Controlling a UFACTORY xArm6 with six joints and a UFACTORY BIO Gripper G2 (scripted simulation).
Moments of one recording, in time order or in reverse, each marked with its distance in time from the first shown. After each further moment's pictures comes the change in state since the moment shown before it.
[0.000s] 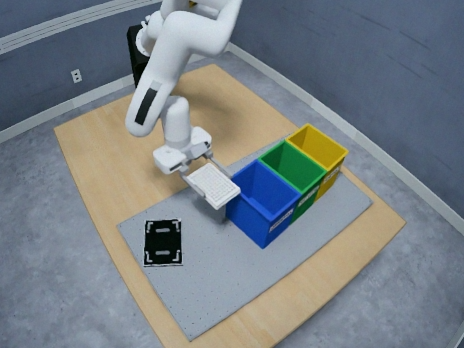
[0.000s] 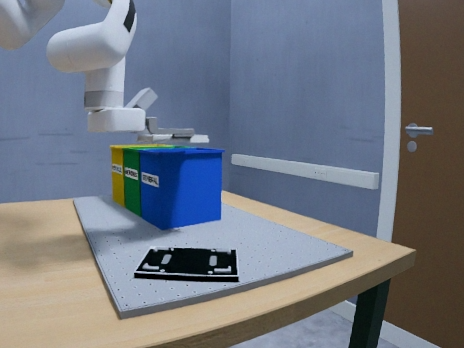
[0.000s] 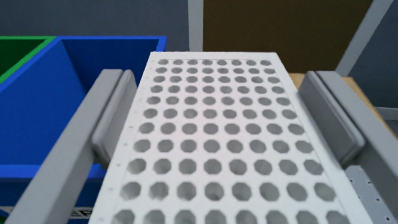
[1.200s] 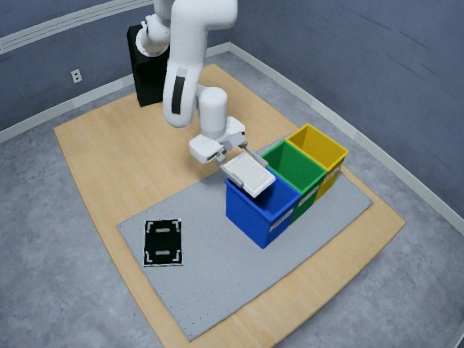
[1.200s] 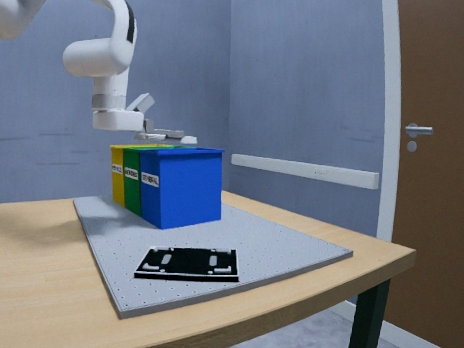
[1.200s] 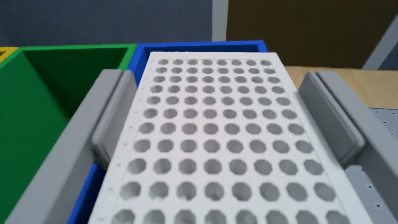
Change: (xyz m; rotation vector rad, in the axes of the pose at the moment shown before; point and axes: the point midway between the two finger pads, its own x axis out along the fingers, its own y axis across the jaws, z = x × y) arm 0.034 0.101 -0.002 0.039 0.050 0.015
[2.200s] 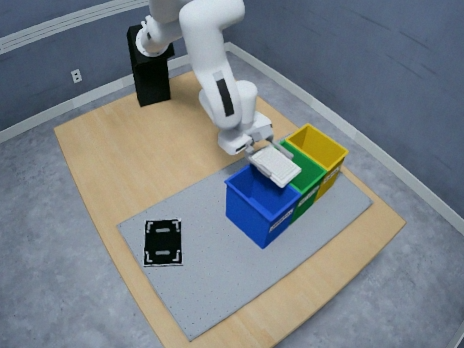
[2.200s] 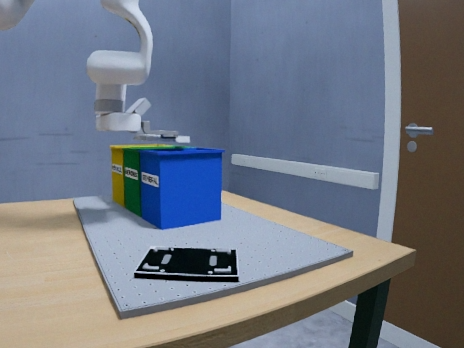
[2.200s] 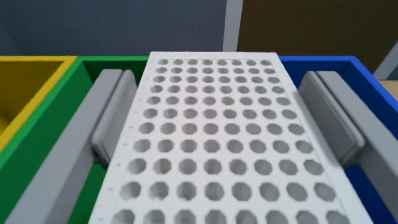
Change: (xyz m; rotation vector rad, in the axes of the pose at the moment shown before) arm 0.029 0.081 -0.003 -0.028 -0.012 -0.005
